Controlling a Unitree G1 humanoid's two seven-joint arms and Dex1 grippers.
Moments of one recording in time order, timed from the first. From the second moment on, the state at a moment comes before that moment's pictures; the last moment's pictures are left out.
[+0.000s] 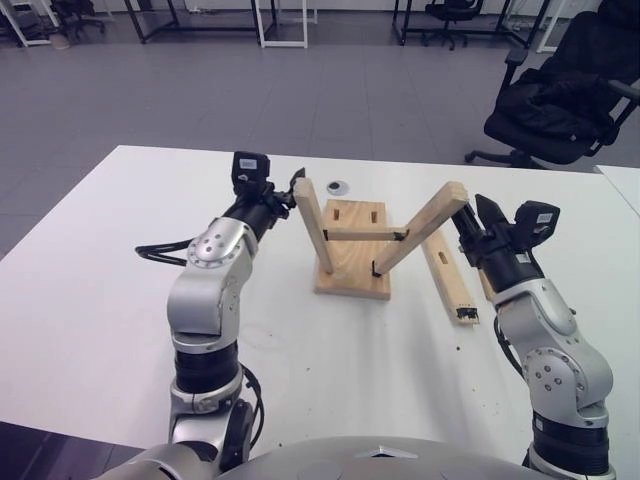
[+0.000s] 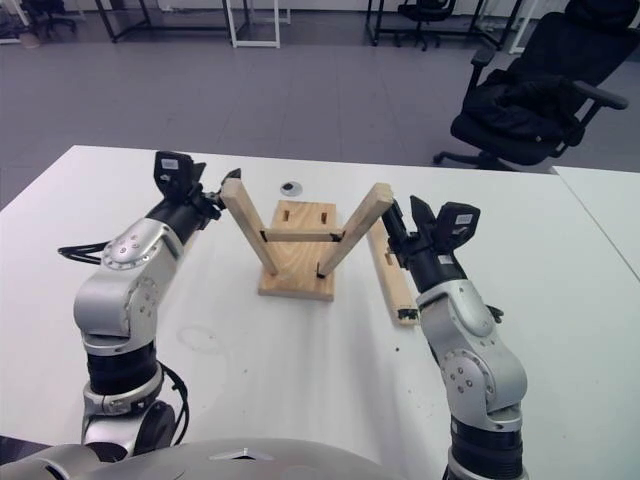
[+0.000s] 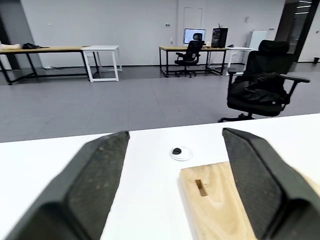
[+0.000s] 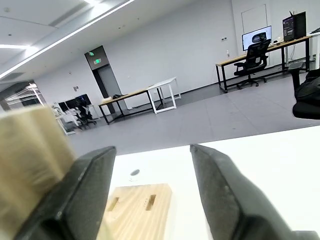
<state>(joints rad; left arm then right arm) -0.39 0.00 0.04 -0.51 -0.09 0.90 -0.20 0.00 -0.27 -0.15 -0.58 0.66 0.51 -0.06</state>
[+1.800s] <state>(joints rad) -0.46 -0.03 -0.06 -0.54 -0.17 0.77 -0.05 -0.37 -0.29 -0.32 -0.43 0.85 0.87 0.00</state>
